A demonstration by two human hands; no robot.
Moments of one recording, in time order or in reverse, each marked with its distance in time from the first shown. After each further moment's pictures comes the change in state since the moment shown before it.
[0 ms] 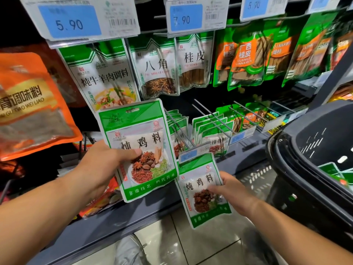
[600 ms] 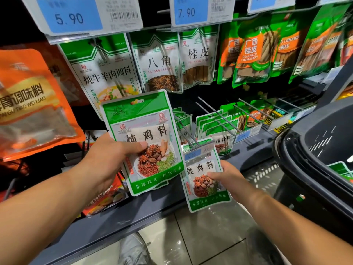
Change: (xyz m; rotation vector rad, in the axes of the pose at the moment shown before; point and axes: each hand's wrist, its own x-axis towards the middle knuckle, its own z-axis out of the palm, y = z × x) left_hand 0.002 0.010 0.009 -0.021 0.018 0.018; right_hand 0.018 -0.020 0.006 0.190 -0.024 -0.053
